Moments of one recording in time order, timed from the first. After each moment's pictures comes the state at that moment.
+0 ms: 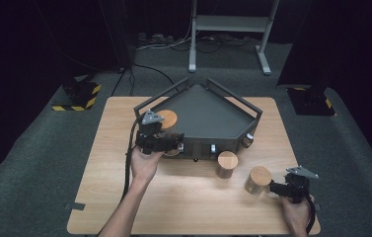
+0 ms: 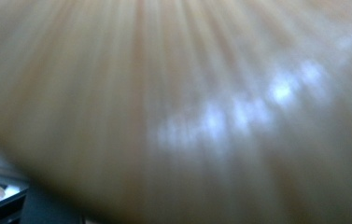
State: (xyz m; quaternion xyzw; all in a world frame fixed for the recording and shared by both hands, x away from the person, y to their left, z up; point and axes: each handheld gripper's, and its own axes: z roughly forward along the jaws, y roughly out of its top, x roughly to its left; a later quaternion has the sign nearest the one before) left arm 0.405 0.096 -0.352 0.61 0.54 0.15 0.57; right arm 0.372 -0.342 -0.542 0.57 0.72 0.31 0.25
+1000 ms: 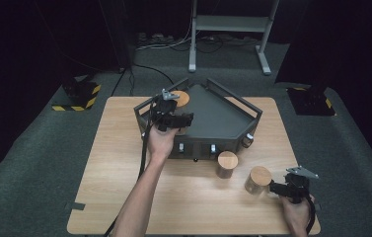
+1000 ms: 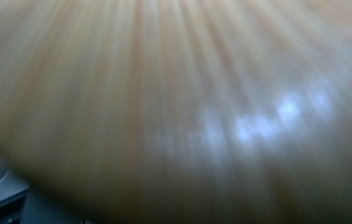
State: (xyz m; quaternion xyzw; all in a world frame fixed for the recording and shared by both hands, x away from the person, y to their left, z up) left arm 0.474 0.060 -0.350 0.60 0.56 0.20 0.53; right arm 0.372 -0.342 -0.542 0.57 0.72 0.31 0.25
